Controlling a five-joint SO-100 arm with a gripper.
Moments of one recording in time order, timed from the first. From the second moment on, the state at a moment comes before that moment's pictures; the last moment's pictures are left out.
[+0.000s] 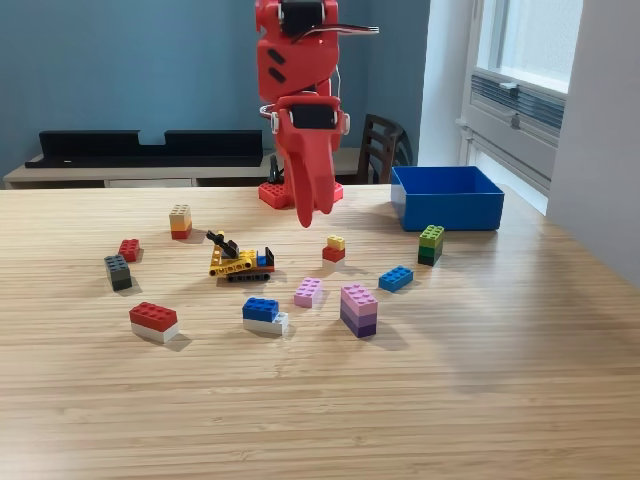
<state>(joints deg) -1.7 94.7 95.2 57.8 -6.8</state>
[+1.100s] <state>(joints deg) -4.6 71.0 78.0 64.5 -2.9</state>
